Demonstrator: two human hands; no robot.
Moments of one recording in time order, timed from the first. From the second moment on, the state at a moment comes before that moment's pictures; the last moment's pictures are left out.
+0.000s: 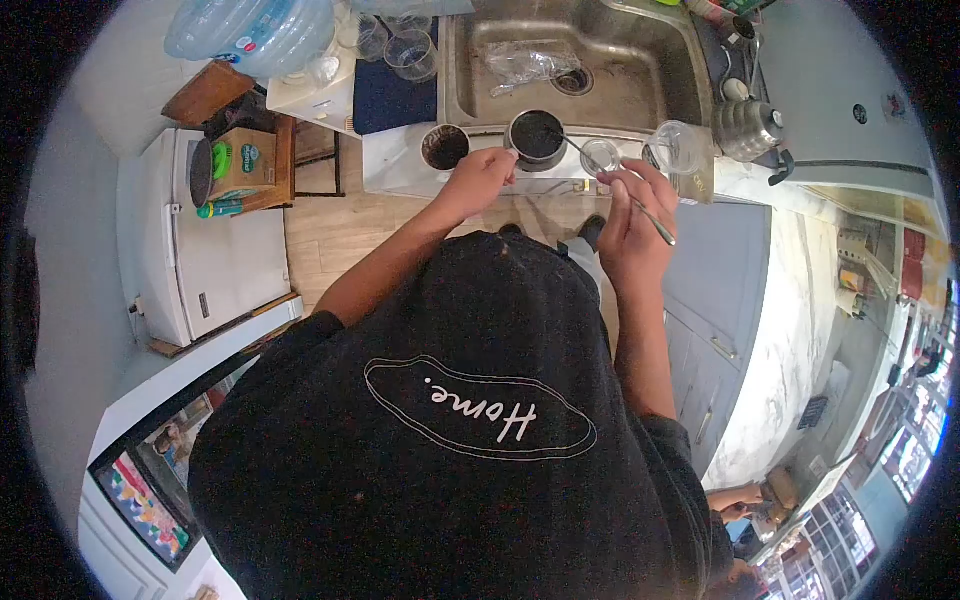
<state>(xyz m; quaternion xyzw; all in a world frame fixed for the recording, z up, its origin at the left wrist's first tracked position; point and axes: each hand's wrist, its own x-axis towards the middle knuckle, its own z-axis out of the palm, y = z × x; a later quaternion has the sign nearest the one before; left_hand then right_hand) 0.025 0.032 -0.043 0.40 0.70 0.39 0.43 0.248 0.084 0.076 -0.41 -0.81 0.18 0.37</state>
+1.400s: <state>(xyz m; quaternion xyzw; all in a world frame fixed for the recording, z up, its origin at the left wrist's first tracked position) 0.028 0.032 -0.032 0.39 0.73 0.38 0.42 0.254 0.095 0.087 -0.32 -0.85 0.19 0.37</state>
